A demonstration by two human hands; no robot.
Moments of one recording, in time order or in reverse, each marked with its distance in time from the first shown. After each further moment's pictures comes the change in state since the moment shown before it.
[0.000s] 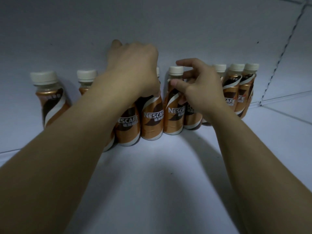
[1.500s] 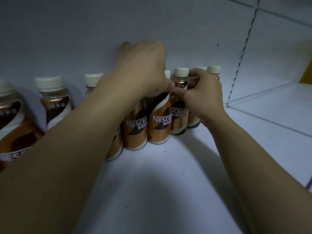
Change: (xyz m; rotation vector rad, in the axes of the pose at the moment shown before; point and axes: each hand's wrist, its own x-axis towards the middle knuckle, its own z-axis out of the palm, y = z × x) left_hand 0.054 0.087 0.020 -0.280 0.040 0.171; right_hand 0.025 0.070 -0.061 -0.287 0.249 0.146
